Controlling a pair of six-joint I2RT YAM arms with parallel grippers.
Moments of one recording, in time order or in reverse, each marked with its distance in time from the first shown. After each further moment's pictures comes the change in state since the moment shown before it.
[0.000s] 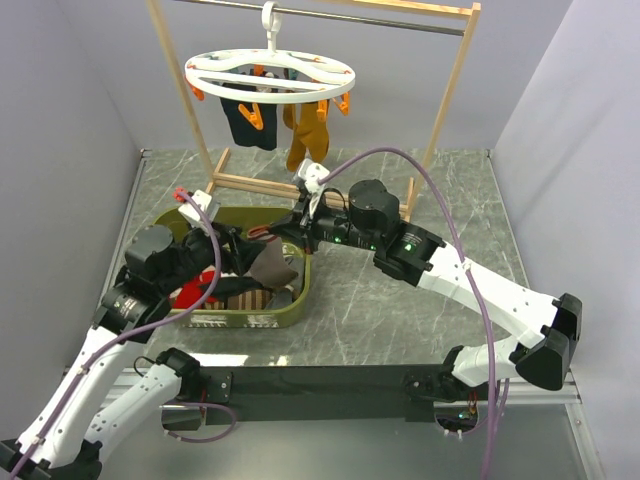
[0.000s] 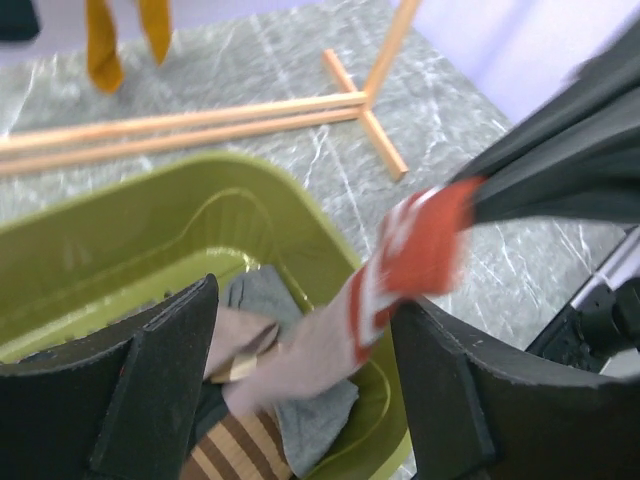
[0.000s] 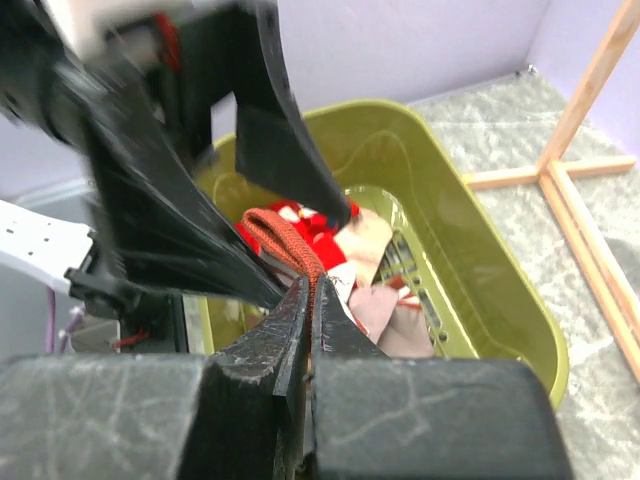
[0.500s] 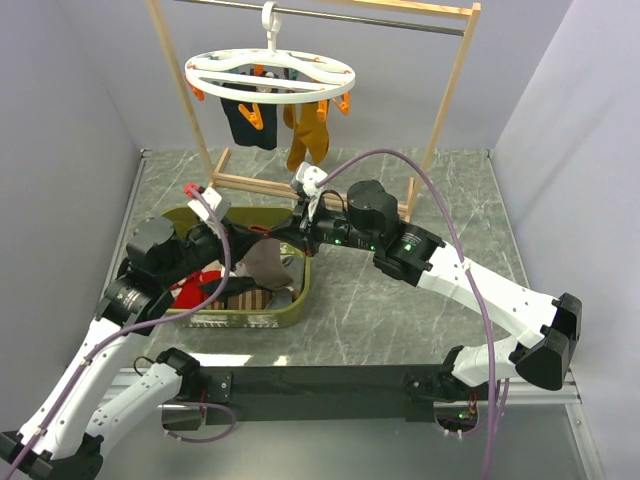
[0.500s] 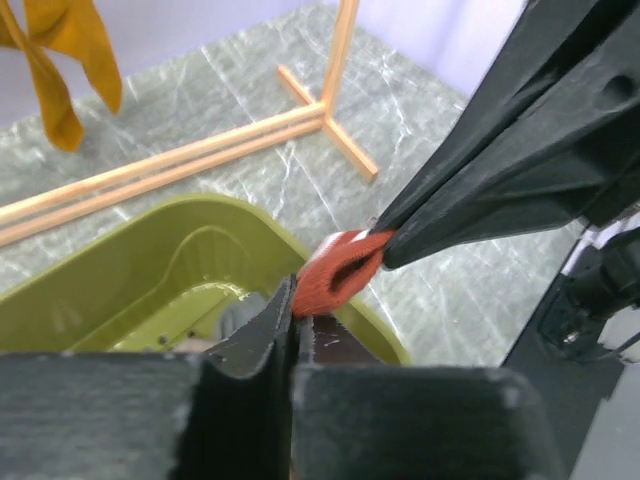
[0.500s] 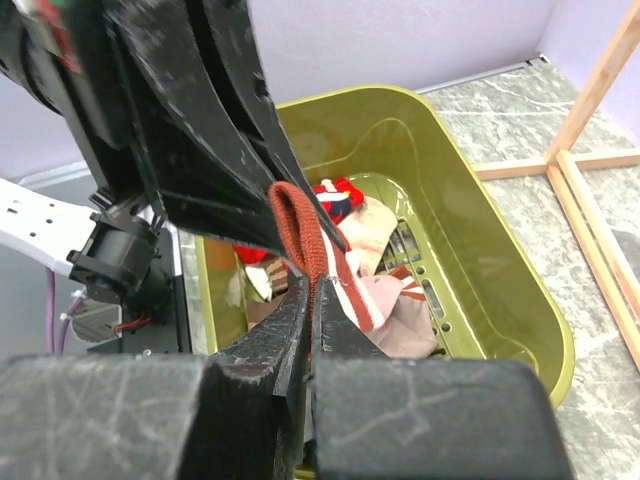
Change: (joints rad) left arm 0.001 0.065 0.056 0.044 0.154 0.116; right arm 0.000 0.002 -0.008 -0.031 -0.021 -0.024
